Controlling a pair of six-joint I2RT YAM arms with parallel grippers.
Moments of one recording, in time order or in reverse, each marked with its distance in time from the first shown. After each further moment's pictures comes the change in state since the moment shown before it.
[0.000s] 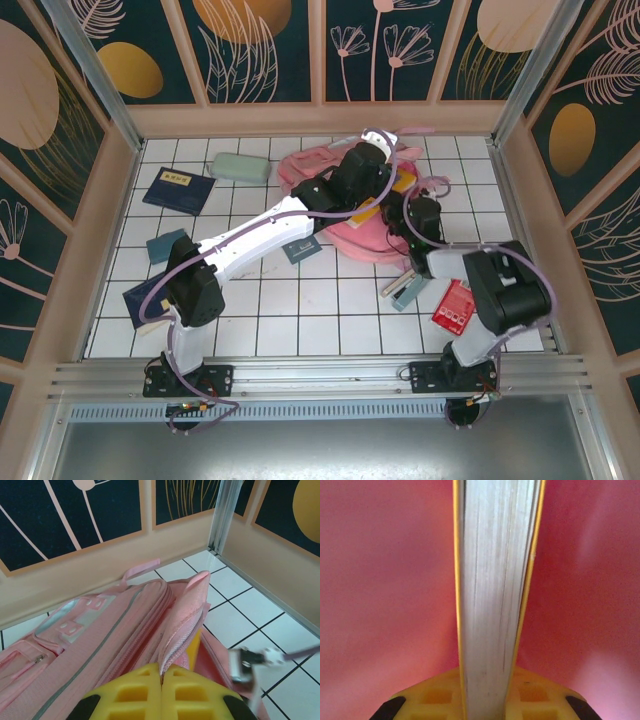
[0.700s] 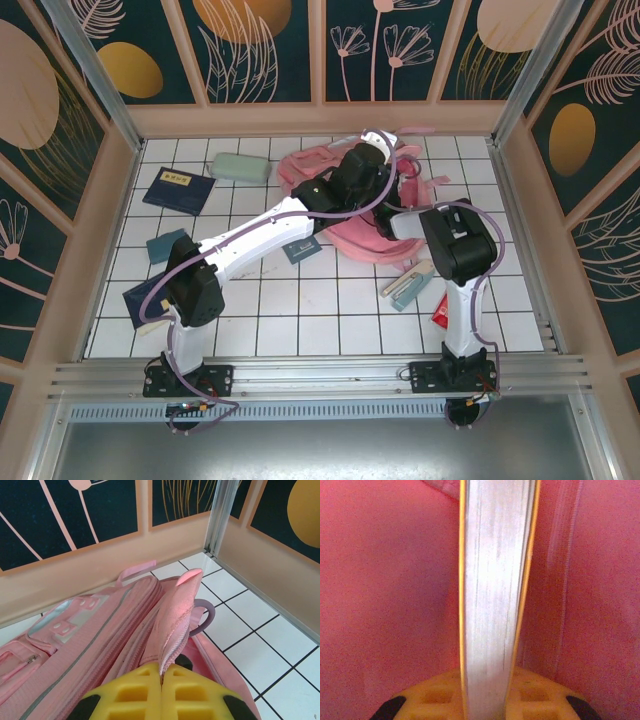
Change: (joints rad) left arm 0.002 -0.001 -0.019 0.028 0.016 -0.011; right arm 0.083 0.410 0.474 -0.193 0.214 0.126
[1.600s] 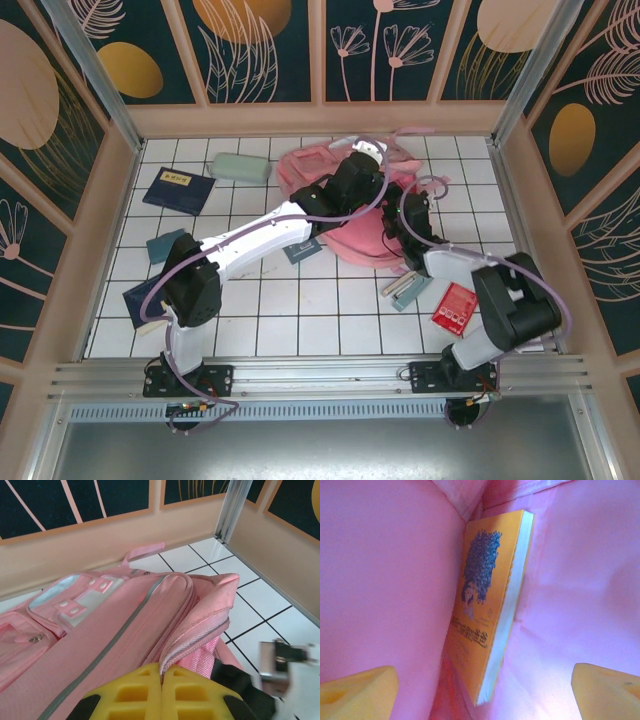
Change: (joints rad) left arm 0.024 -0.021 -0.131 0.063 -0.002 -0.065; right arm 0.004 -0.588 -0.462 -0.182 0.050 -0.180
